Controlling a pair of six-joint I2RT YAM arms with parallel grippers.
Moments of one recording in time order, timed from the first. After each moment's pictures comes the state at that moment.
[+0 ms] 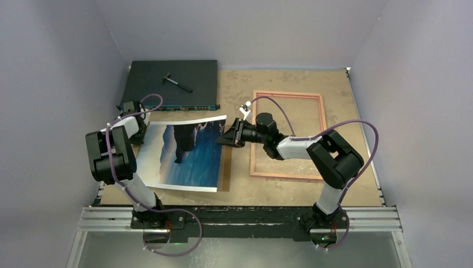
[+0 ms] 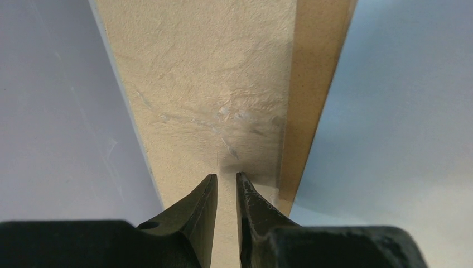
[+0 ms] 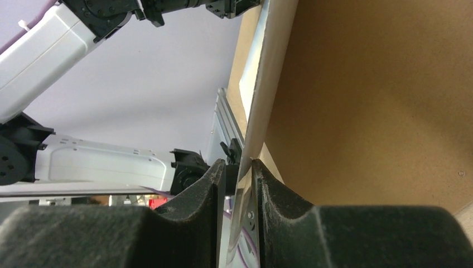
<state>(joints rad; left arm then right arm) 0.28 1.74 0.99 -0.39 -0.33 0.45 0.69 1.77 0.82 0.71 -0.61 1.15</state>
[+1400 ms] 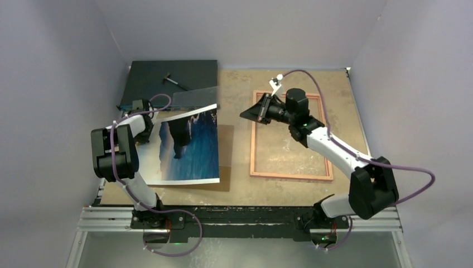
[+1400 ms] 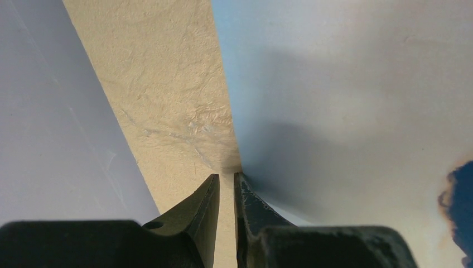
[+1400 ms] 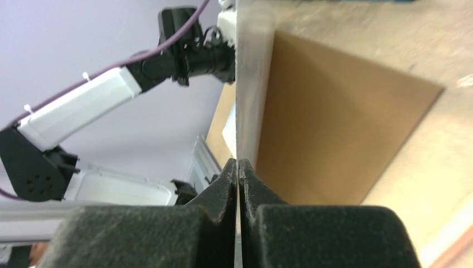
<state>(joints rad) 0.20 1.76 1.00 -0.40 -0.36 0.45 0.49 1.42 0.95 0.23 -0.61 0.92</state>
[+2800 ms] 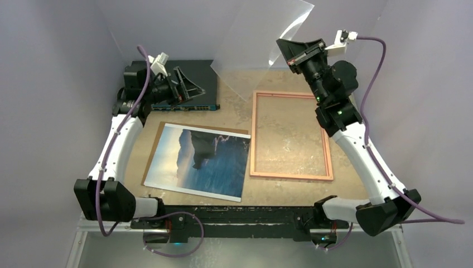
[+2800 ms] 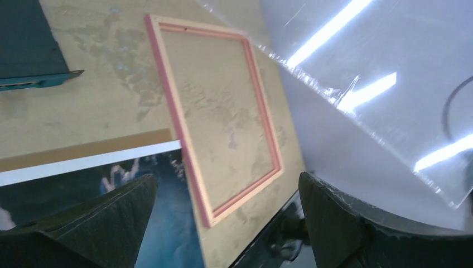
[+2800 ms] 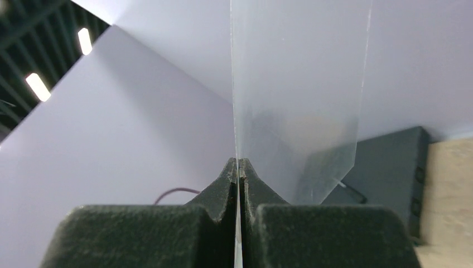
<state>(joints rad) -0.03 1.36 1.32 -0.43 0.78 -0.53 0.37 1.24 1.41 0.10 -0.04 1.01</state>
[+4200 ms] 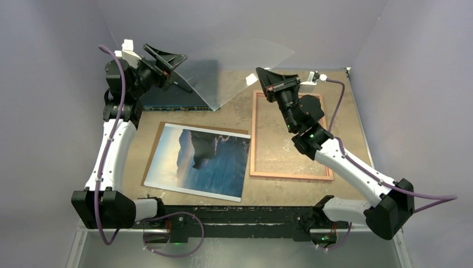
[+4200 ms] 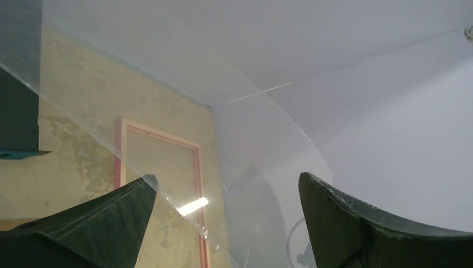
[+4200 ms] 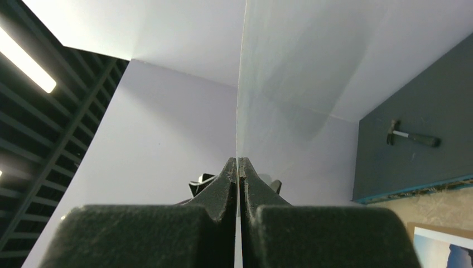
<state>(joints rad) 0.01 1.27 1.30 -0.07 0.53 -1.12 0.67 1.20 1.04 0.43 0.32 1.33</state>
